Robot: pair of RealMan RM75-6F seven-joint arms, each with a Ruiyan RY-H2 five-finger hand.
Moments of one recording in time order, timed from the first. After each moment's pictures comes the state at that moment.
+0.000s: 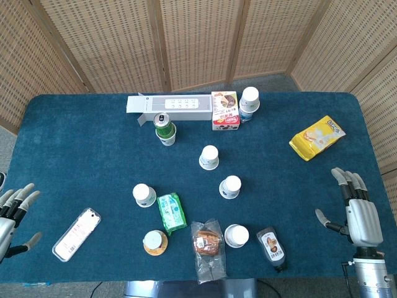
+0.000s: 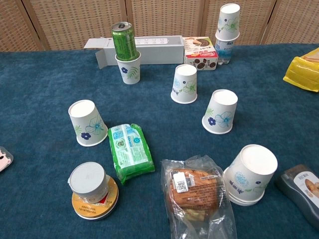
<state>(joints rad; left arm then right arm) -0.04 -0.97 0.09 -1.64 1.71 1.54 -0.12 0.08 -1.13 0.12 -1.83 -1.47 1.51 0.06</state>
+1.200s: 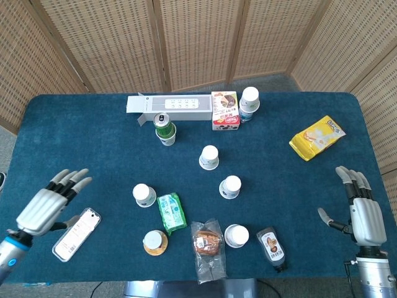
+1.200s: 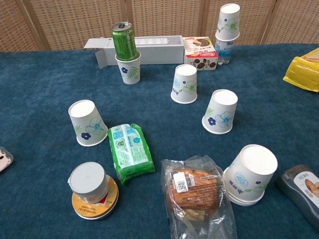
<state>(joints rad) -0.31 -1.00 0.01 -1.71 1.73 1.22 -0.01 0.08 -1.12 0.13 -1.83 -1.46 1.52 0.09</state>
